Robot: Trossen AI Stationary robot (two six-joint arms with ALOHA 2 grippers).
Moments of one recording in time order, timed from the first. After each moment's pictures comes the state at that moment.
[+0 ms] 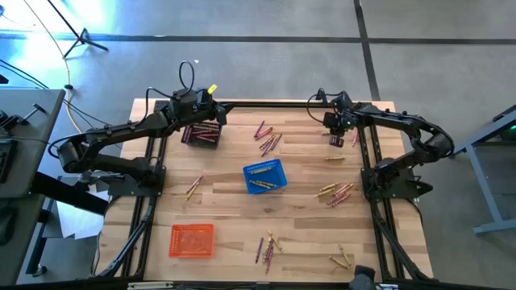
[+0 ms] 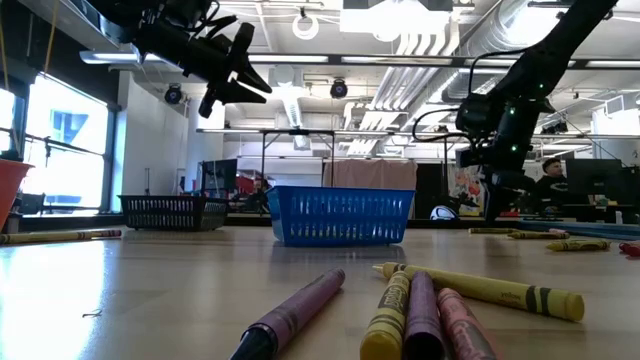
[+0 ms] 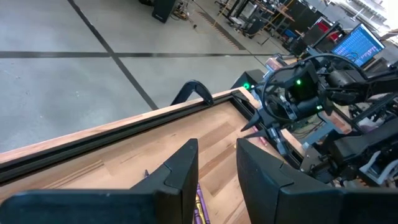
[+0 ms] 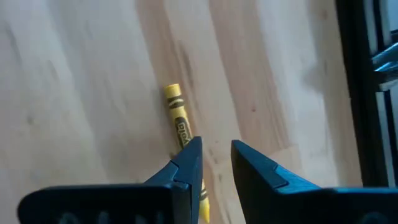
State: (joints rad) left arm 0.58 1.18 0.74 0.18 0.02 -0.55; right arm -0.95 1.43 0.68 -0.42 0.00 -0.73
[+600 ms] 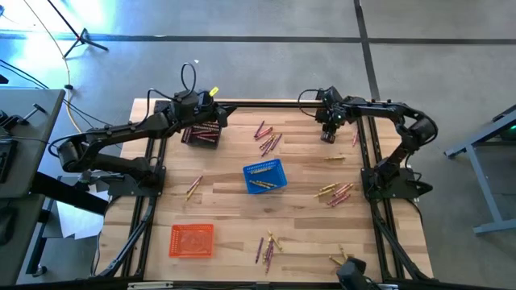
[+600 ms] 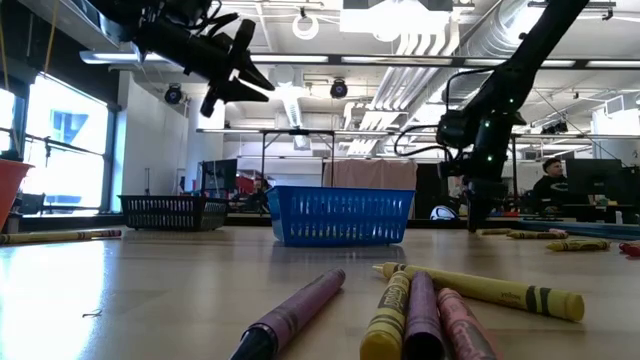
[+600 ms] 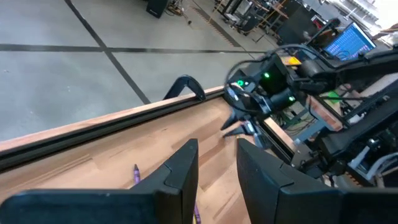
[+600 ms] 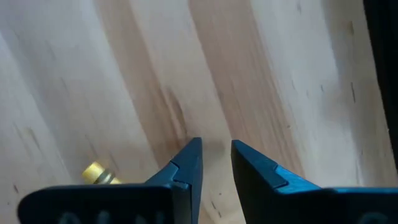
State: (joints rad) left arm 0.55 1.18 0.74 0.18 0.02 -0.57; right arm -0.94 1.65 0.83 -0.45 -0.04 -0.61
